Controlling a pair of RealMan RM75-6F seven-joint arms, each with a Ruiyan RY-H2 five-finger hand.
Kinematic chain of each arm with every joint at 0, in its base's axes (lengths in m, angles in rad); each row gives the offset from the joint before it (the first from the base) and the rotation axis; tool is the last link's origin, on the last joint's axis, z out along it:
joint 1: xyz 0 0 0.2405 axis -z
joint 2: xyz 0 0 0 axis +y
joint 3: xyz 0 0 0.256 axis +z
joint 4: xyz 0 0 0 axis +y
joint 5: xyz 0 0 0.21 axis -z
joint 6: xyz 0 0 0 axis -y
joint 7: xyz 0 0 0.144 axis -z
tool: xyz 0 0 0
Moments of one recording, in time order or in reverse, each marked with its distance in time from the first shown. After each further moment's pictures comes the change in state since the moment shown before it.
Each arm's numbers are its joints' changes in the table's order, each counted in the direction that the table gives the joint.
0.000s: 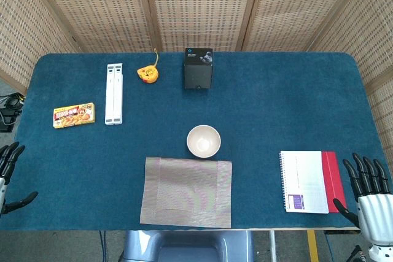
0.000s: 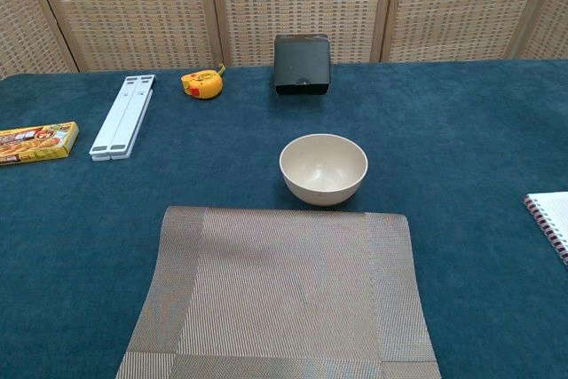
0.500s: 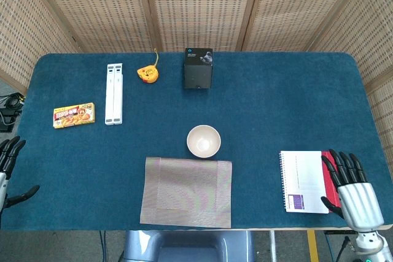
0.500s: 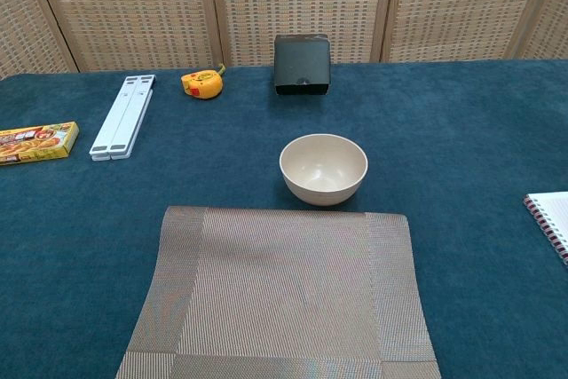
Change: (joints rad) left arm 0.028 -0.044 -0.036 0.057 0.005 0.002 0.020; right arm -0.095 0.016 -0.004 -0.020 -0.018 0.202 0.032
